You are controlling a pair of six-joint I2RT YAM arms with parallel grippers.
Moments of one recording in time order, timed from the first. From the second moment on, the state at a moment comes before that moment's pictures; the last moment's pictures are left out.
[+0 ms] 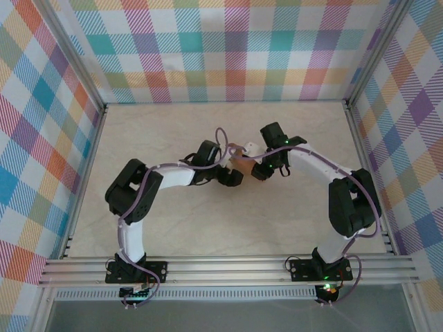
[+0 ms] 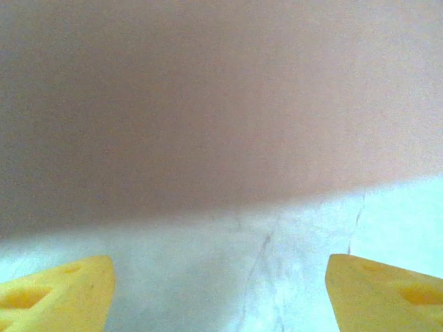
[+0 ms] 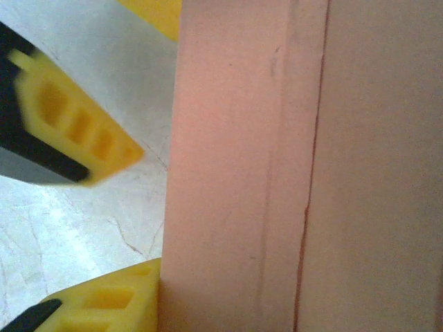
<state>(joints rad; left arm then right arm) -0.59 1.90 1.05 0.08 0.41 -0.13 0.46 1.69 1.23 -0.71 -0.19 -0.63</state>
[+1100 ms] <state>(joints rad) -0.33 1.72 1.02 -0.20 1.11 0.50 0.42 1.70 1.34 -1.00 -0.73 -0.75</state>
